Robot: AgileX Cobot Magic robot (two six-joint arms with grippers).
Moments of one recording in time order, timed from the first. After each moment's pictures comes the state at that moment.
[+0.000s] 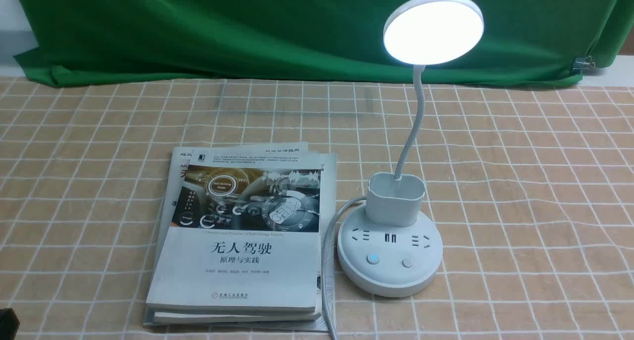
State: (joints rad) right arm 0.07 0.00 0.01 -0.03 0.24 -0.05; left arm 0.02 0.00 0.01 0.05 0.31 -0.03
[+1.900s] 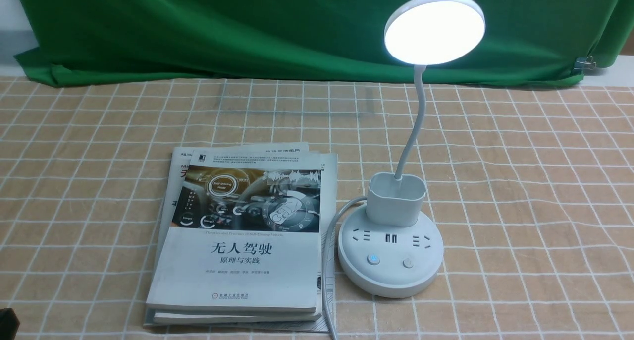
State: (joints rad) right arm 0.09 0.02 -0.02 0.05 -0.03 0.38; left arm 0.02 0.00 0.01 0.05 0.31 -0.03
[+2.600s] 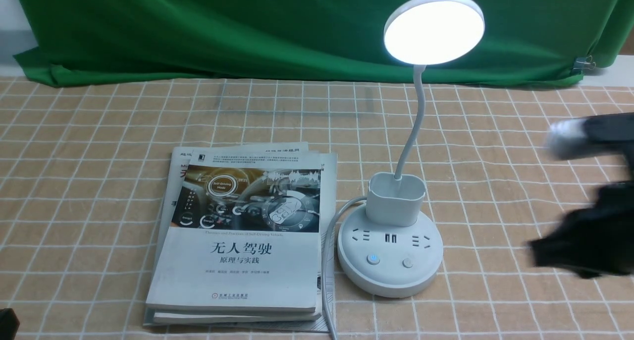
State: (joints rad) right arm 0.44 1.21 -0.88 0.05 0.87 0.07; left arm 0.02 0.00 0.01 0.05 0.31 -0.03
